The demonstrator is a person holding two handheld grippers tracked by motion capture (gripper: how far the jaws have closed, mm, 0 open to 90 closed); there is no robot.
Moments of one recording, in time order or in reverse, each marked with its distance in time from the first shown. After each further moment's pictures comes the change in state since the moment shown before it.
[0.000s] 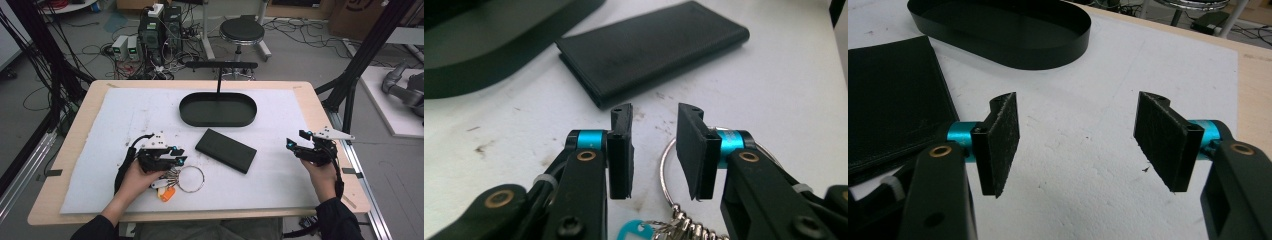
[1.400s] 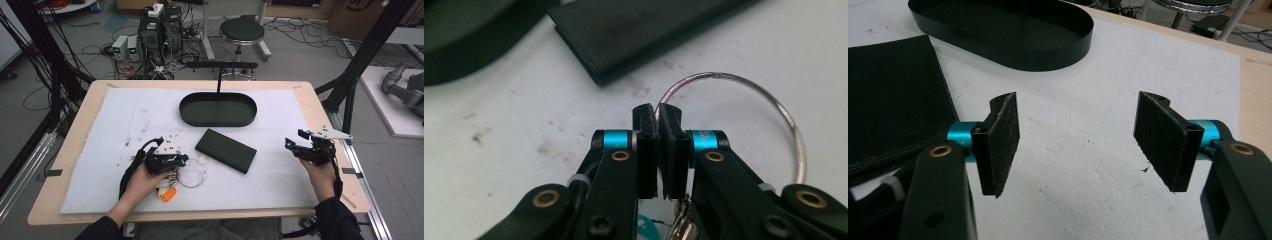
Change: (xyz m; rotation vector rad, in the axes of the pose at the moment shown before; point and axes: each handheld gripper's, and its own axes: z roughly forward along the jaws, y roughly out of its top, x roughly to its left) left arm -0.010 0.005 0.006 0.068 0.104 0.069; right arm 0.002 0.002 0.003 -0.001 0.000 -0.013
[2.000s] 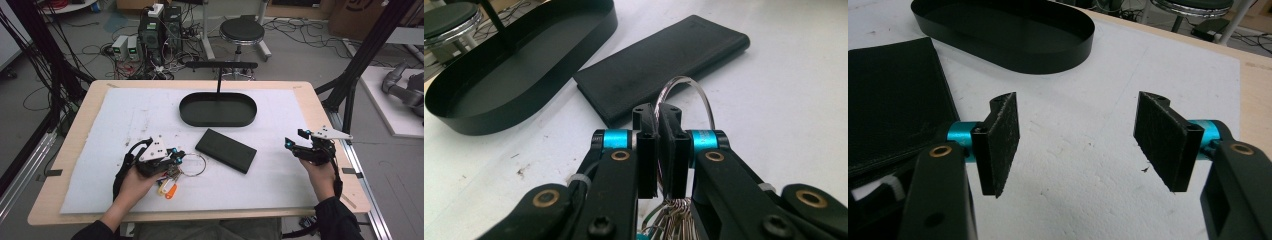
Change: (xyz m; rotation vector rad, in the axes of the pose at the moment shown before) left arm -0.014 0.006 -0.031 -0.137 0.027 0.075; right arm 0.001 0.001 0.000 -0.011 0.003 -0.008
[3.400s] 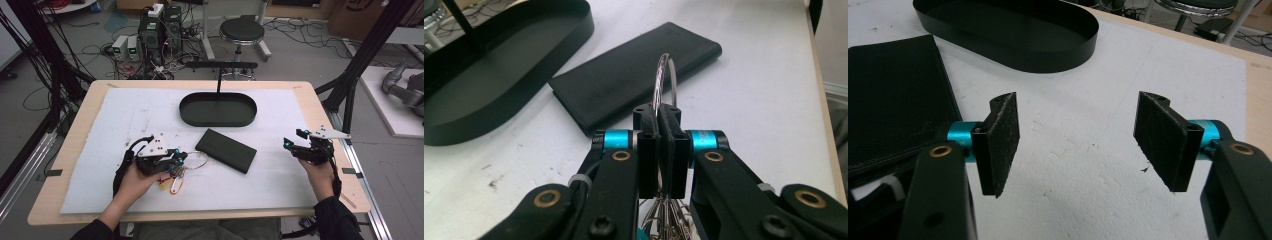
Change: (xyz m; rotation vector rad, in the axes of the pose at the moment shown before) left arm 0.006 0.009 -0.001 -0.018 -0.076 -0.039; right arm 0.002 0.001 0.003 0.005 0.004 -0.009
